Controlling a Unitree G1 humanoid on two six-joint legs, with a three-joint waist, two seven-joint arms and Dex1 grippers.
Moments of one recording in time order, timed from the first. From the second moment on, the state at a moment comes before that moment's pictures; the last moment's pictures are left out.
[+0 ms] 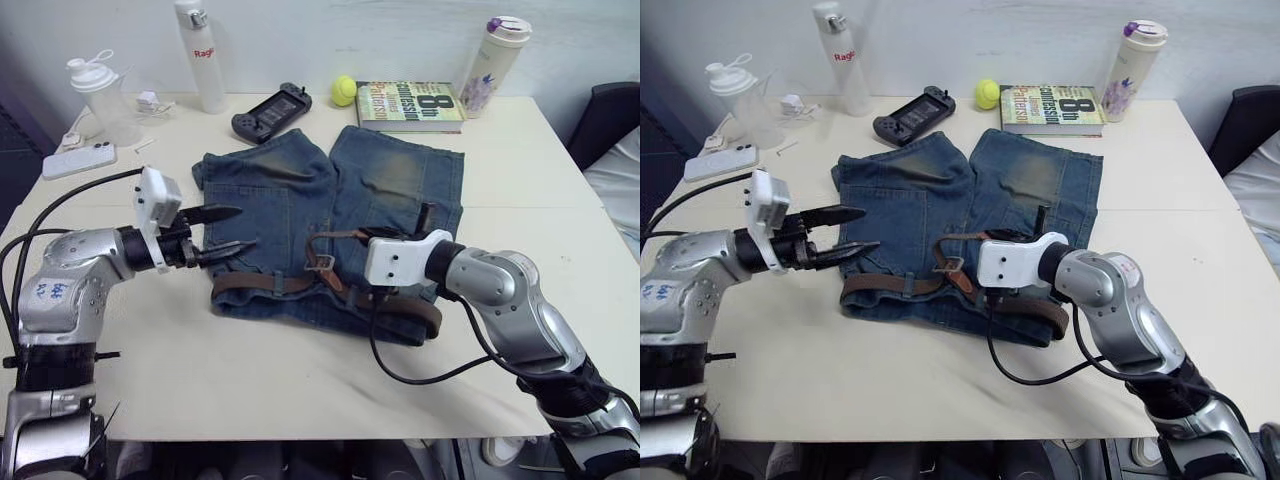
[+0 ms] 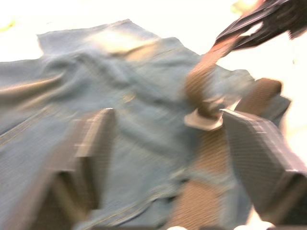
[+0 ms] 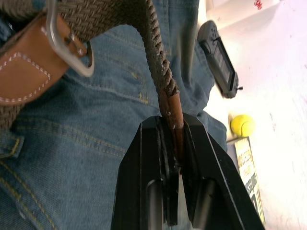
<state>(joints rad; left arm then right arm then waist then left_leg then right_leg) -0.42 0.70 0.20 -0.23 -0.58 0.63 -0.96 -0.52 -0.63 0.31 -0.42 -0.41 0.26 0.76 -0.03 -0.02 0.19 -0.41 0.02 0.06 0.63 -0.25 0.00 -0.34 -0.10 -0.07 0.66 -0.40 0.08</state>
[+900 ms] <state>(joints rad) -0.42 0.50 -0.05 -0.22 -0.18 0.24 -0.67 -0.62 -0.56 0.38 -0.38 -0.46 0.20 0.77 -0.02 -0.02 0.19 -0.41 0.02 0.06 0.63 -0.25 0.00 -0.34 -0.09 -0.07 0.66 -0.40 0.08</state>
